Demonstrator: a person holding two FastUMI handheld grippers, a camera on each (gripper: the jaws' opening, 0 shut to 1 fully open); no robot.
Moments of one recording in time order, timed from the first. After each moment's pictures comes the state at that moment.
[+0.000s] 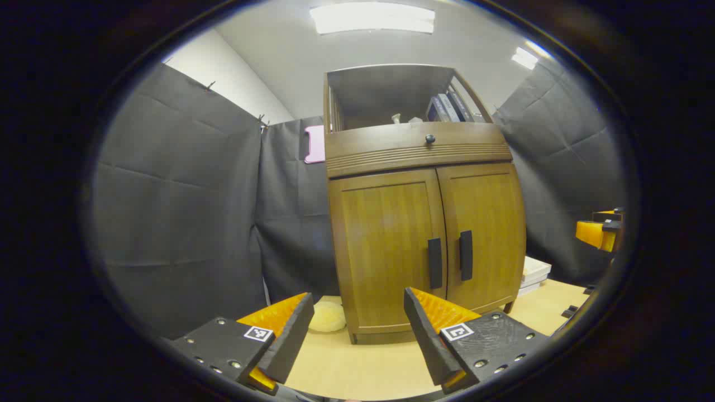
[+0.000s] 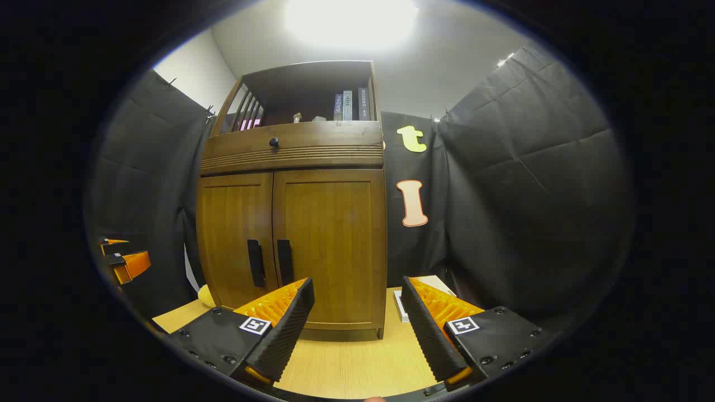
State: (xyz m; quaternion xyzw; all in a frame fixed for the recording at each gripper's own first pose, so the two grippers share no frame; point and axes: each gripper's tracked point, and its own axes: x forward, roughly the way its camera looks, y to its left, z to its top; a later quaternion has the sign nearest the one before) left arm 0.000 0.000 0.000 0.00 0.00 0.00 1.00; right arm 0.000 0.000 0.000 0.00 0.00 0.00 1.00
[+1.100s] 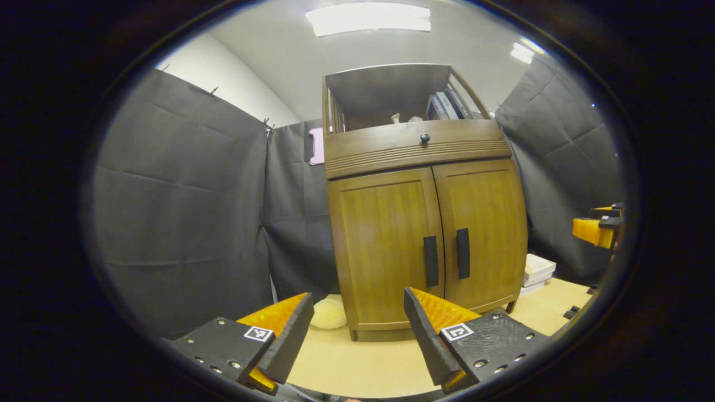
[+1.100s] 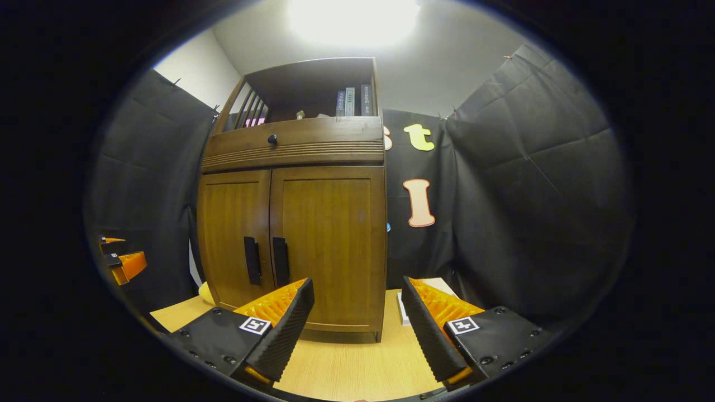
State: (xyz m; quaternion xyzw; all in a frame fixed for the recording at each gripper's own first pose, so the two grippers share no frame) left arm -0.006 -0.017 0.008 0.02 0.00 0.02 1.00; right arm 0.029 -0.016 -0.002 -0.01 0.00 0.03 1.00
